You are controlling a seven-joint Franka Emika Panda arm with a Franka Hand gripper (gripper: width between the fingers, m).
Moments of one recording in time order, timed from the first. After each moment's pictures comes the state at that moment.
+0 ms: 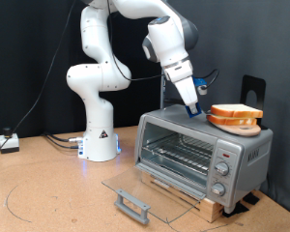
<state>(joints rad) -0.06 -0.51 0.48 -2.67 0.77 2.44 -0.50</state>
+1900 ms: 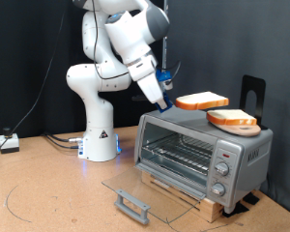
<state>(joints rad) -0.16 -0.64 0.16 -2.74 0.77 2.17 -0.79</state>
